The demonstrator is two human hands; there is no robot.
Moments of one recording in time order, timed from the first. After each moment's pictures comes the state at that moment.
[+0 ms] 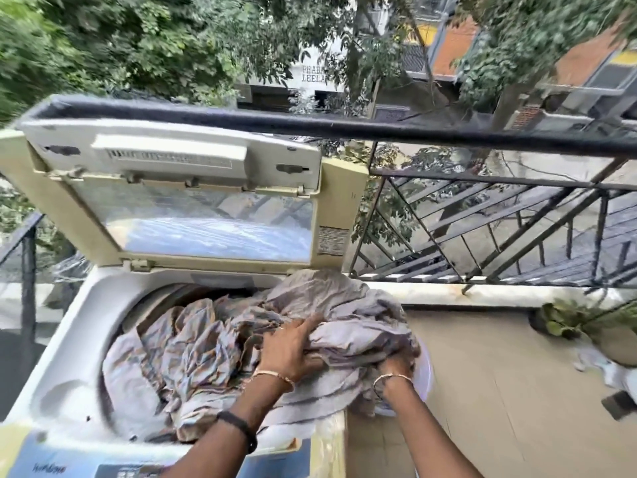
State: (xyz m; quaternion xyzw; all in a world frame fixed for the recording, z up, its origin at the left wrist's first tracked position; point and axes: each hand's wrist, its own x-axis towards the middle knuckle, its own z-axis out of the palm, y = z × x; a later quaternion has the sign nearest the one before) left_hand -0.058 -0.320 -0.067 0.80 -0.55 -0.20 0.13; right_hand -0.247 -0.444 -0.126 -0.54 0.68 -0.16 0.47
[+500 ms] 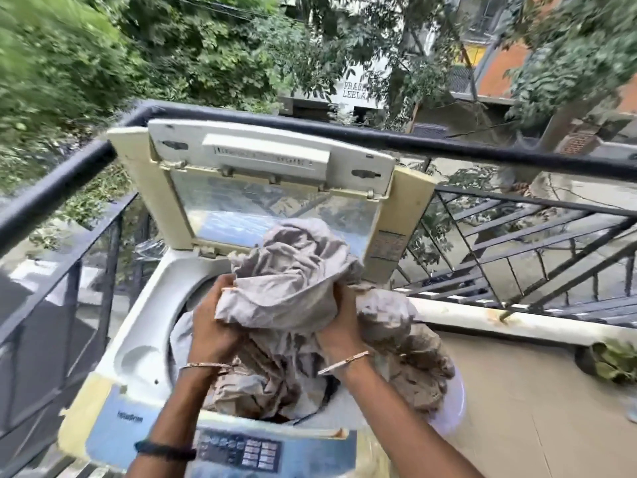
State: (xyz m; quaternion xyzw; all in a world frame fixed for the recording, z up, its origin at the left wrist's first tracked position) left_hand 0.048 -0.188 0.023 0.76 -0.31 -0.11 0.56; right_hand -0.080 -0.323 0.043 -0.58 0.36 -0.27 0.68
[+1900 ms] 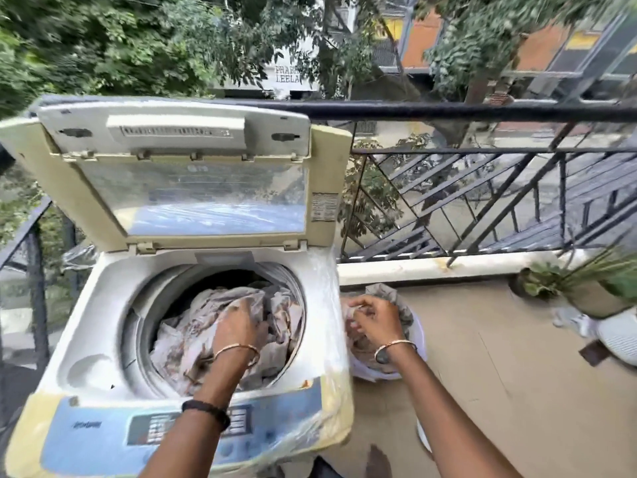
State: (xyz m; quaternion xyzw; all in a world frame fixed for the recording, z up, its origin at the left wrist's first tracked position) left_hand -0.022 -0.241 -0.062 0.90 -0.36 -0.19 0.14; right_hand -0.247 -0.385 -0.057 -0.67 0.54 -0.16 0.49
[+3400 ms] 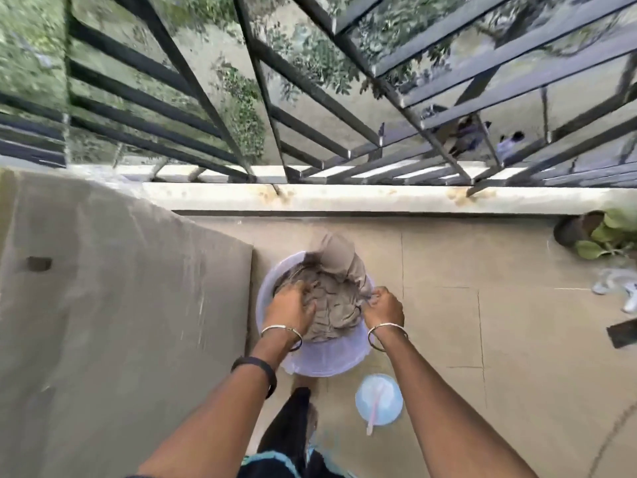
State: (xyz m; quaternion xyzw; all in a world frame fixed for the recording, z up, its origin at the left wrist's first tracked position) left_hand -0.233 -0.619 -0.364 0.84 -0.35 -0.40 0.13; right_hand -0.396 -0.731 -0.409 -0.60 0.66 0.13 0.43
